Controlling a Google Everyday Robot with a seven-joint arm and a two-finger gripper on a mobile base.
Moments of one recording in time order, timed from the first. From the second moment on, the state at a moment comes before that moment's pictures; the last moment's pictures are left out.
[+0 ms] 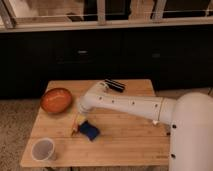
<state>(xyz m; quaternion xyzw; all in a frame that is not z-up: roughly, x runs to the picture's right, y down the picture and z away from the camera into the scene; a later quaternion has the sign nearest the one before) -0.165 0.137 0.837 -0.25 -0.27 0.04 0.93</state>
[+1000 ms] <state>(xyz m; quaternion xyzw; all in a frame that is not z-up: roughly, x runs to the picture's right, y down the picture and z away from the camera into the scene) -0.183 0.136 0.821 -0.18 -0.26 -0.38 0.87</state>
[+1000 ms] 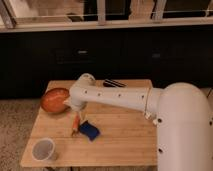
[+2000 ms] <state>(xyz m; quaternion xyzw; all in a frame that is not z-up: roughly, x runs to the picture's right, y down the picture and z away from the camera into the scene) -0.176 0.125 0.843 -0.23 -0.26 -0.46 0.82</state>
